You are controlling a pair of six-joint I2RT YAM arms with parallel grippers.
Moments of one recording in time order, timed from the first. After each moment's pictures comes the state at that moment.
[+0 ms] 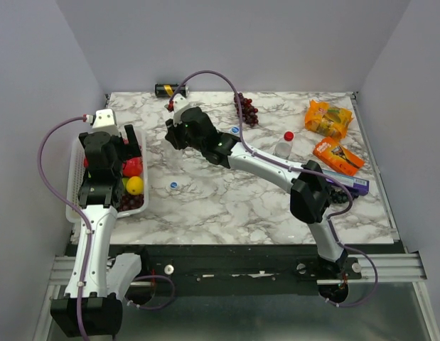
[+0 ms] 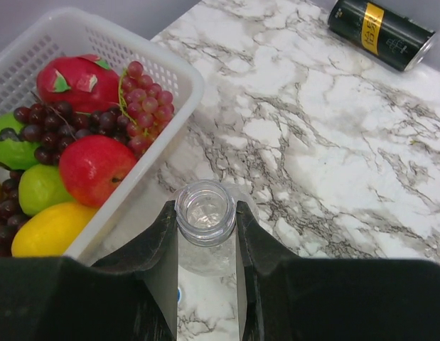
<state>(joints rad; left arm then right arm) 0.04 0.87 0.92 -0.32 -0.19 -0.05 0.96 2.13 1.94 -0.11 0.15 0.09</state>
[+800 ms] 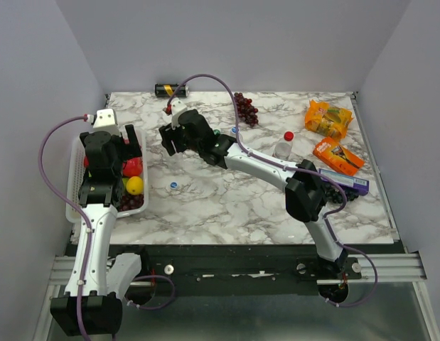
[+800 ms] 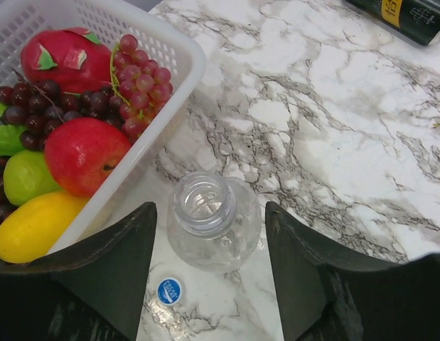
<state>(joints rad) 0.04 0.88 0.92 -0.32 -0.18 -0.06 0.96 2.18 1.97 -0.13 0.13 0.11</state>
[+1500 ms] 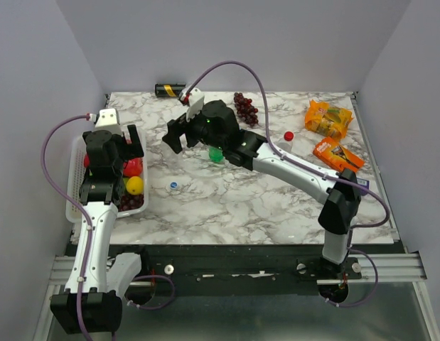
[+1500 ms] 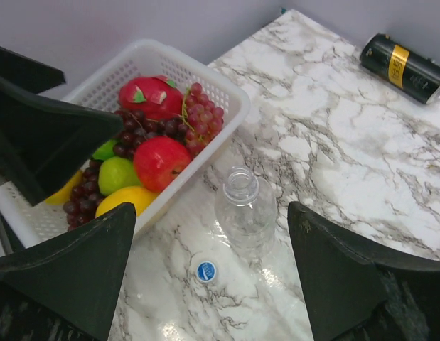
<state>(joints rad) 0.04 0.89 0.92 -0.32 -0.14 -0.06 0.96 1.91 1.80 -0.10 0.01 0.11</state>
